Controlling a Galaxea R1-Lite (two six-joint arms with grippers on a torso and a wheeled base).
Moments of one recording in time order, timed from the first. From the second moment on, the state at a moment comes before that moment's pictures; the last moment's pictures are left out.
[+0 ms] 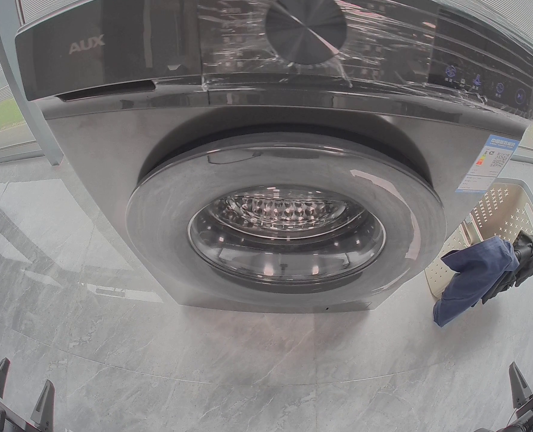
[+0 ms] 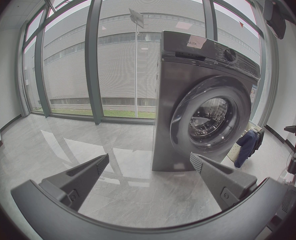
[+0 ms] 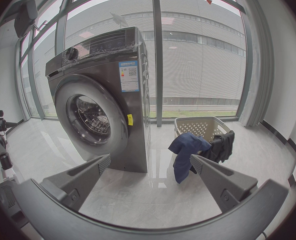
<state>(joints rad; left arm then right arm) -0.01 0.02 -0.02 0.00 0.00 -0.04 0.01 0.02 -0.02 0.00 0.02 0.00</state>
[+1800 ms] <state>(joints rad) -0.01 0.02 -0.02 0.00 0.00 -0.04 0.01 0.02 -0.02 0.00 0.02 0.00</state>
